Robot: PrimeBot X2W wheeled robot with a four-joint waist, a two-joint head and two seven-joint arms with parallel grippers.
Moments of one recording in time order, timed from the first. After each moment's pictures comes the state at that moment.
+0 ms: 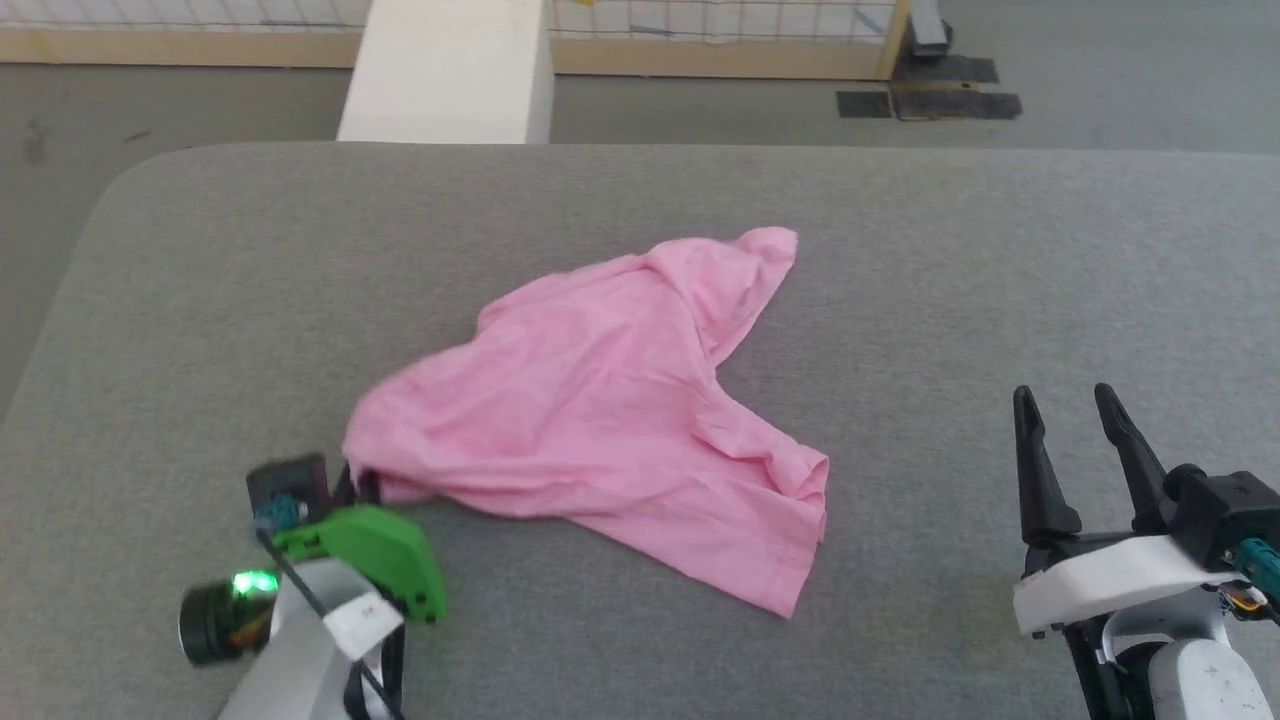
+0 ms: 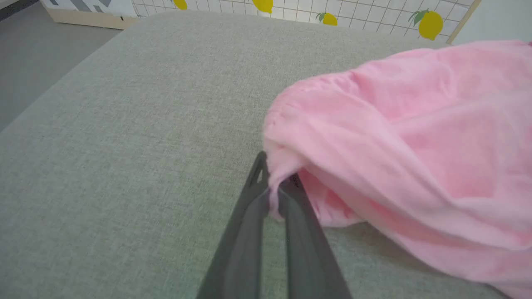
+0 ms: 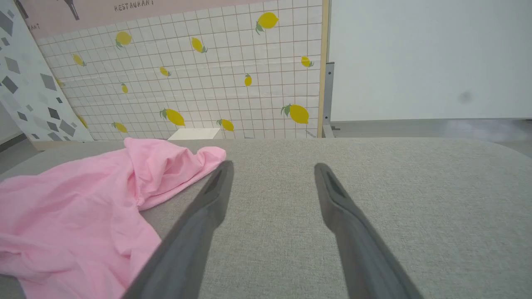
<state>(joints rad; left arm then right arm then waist) -0.30 0.26 -0.35 0.48 -0.54 0.28 -0.12 -0.05 -0.05 -0.09 0.06 0.14 0.13 -0.13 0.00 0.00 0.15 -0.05</state>
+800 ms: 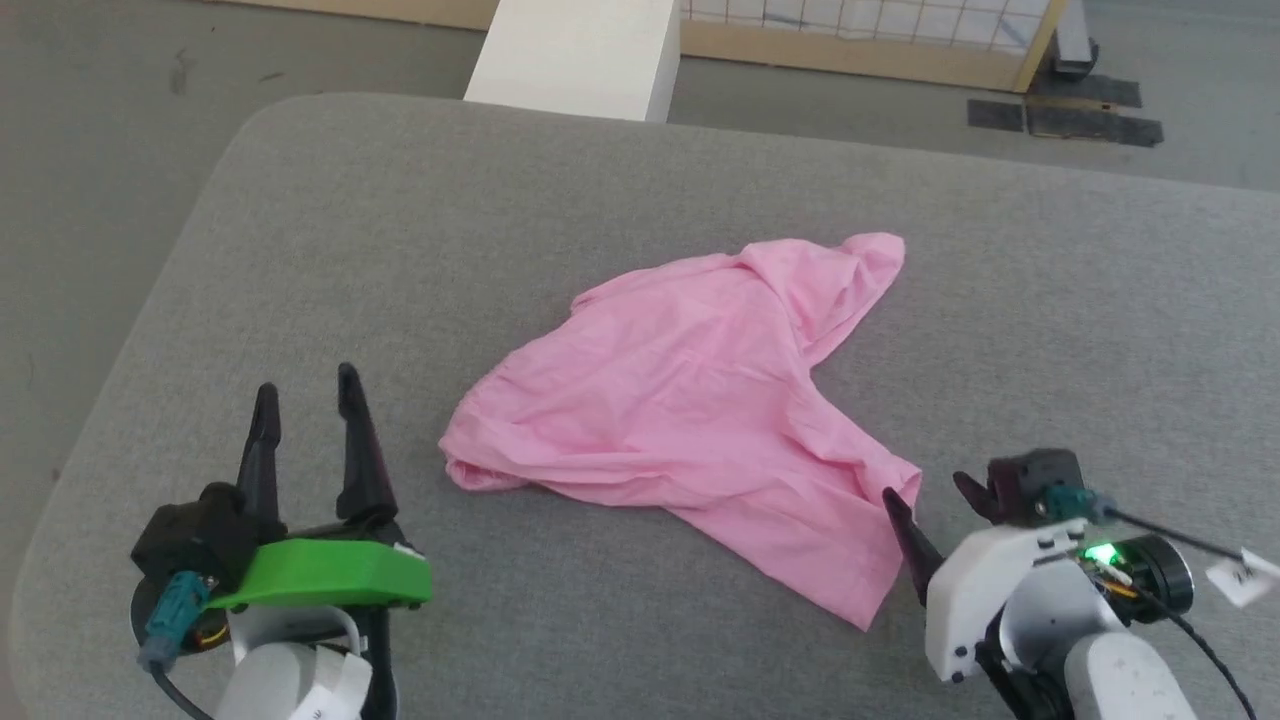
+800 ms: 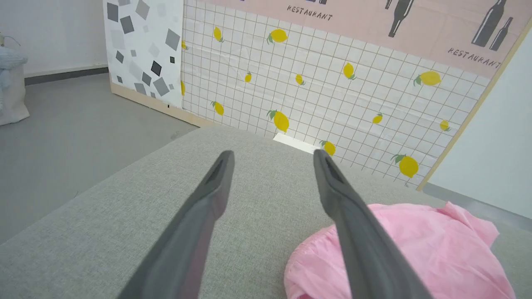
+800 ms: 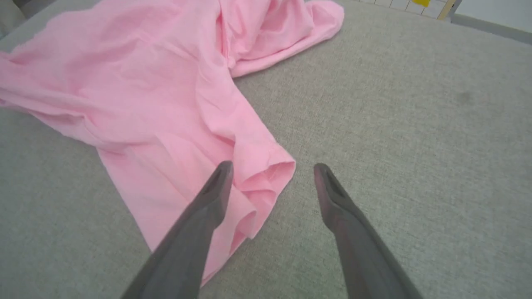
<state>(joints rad) -0.07 0.13 -0.10 -0.03 -0.41 0.15 -0.26 -0.07 -0.05 0.06 0.09 0.06 0.13 0.33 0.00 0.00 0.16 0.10</state>
